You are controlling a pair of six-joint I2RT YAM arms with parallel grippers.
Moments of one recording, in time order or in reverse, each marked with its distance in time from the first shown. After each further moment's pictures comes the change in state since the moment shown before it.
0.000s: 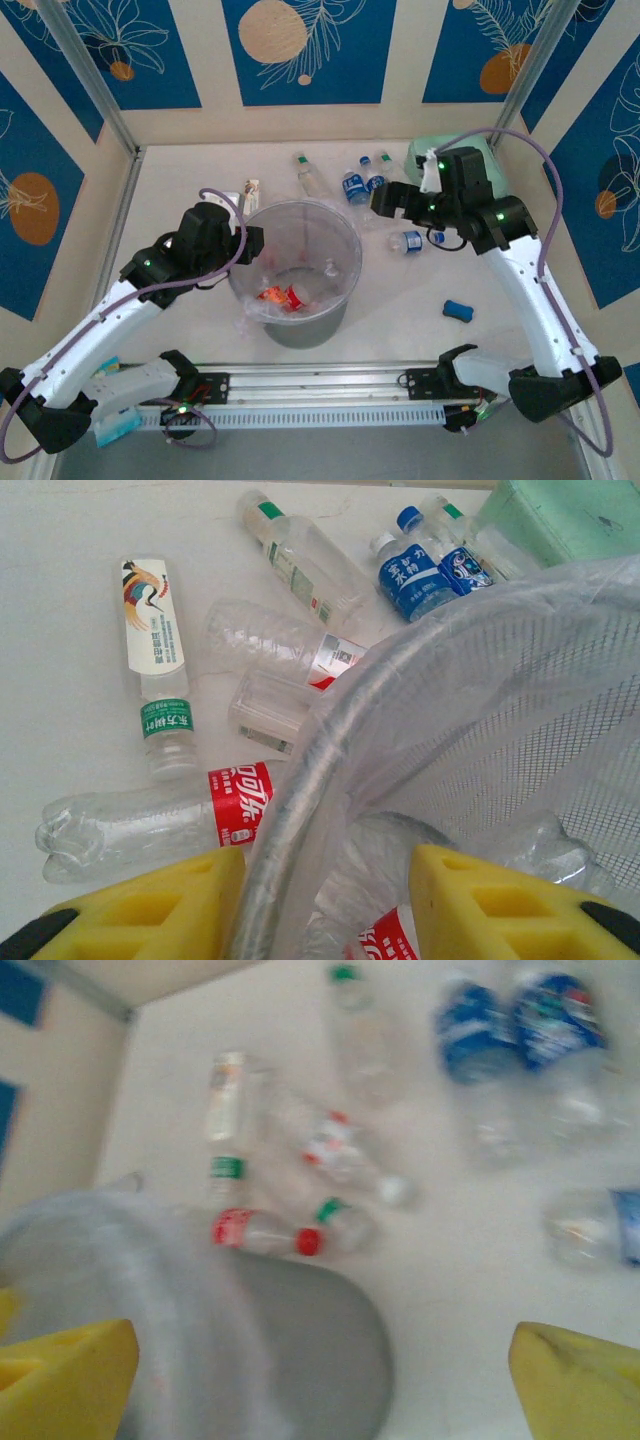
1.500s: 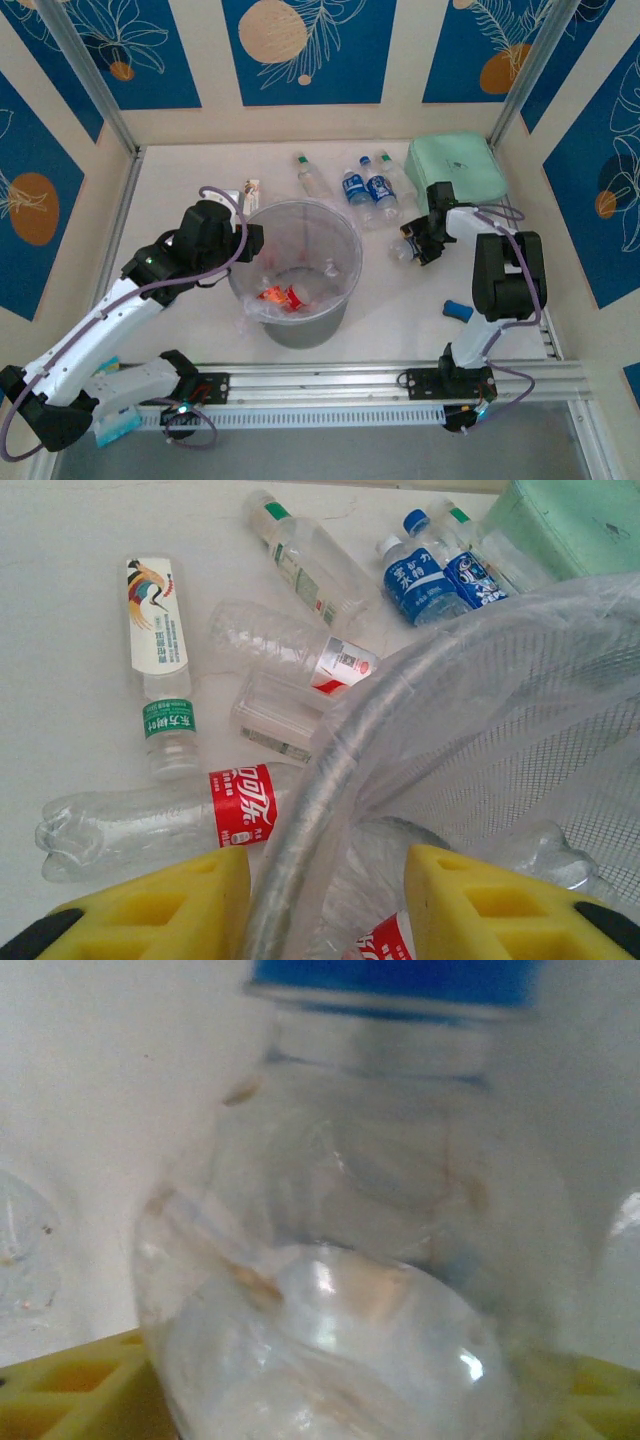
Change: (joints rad) left arm 0.005 0.014 0.011 -0.001 -0.005 -0.019; right arm -0.276 0.541 -0.385 0.421 0.058 0.601
